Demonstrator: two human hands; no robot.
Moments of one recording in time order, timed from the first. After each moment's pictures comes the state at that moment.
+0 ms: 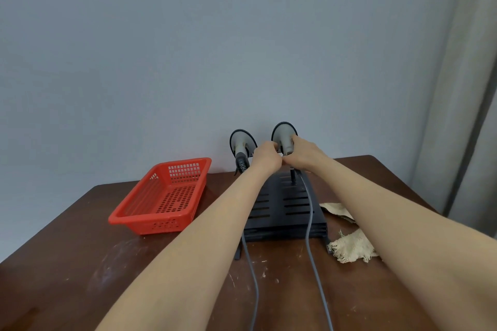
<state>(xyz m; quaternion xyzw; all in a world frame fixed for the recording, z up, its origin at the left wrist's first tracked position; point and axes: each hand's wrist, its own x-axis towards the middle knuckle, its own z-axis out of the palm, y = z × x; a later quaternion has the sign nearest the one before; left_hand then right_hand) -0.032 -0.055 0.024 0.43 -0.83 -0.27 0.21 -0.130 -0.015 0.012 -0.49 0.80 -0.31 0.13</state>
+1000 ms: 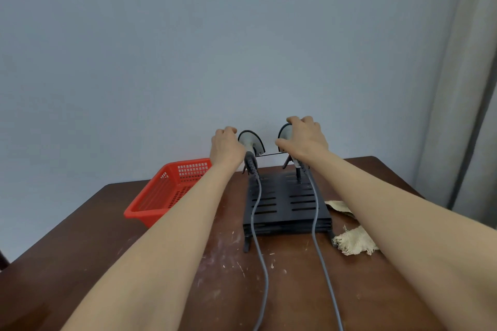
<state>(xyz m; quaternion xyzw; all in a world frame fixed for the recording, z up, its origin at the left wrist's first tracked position) 0.042 -0.094 0.042 0.49 -0.79 -0.11 0.34 -0.097 0.003 0.046 -0.49 0.80 -0.34 -0.03</state>
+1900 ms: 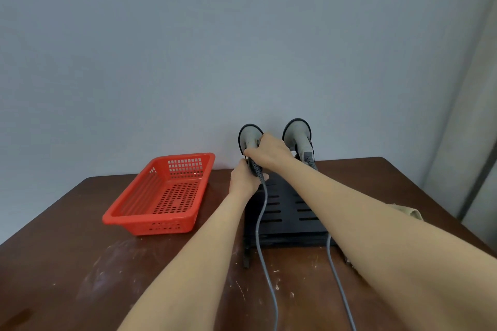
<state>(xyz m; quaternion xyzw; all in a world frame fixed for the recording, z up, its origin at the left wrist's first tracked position) 0.007 -0.145 -0.060 0.47 -0.76 -0.34 0.30 -0.054 -0.078 0.021 -0.49 0.78 -0.36 0.17</state>
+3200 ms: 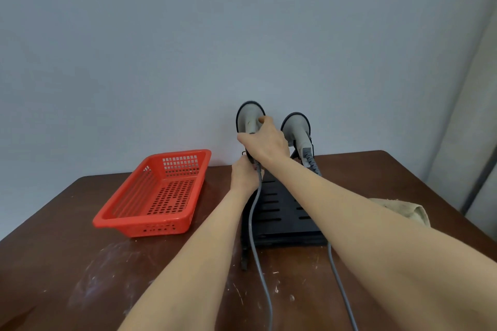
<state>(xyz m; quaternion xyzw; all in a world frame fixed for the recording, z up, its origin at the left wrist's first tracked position) -0.009 -0.151 -0.067 0.45 -0.76 -0.31 0.36 -0.047 -0.075 0.025 -0.43 0.75 -0.48 0.13</state>
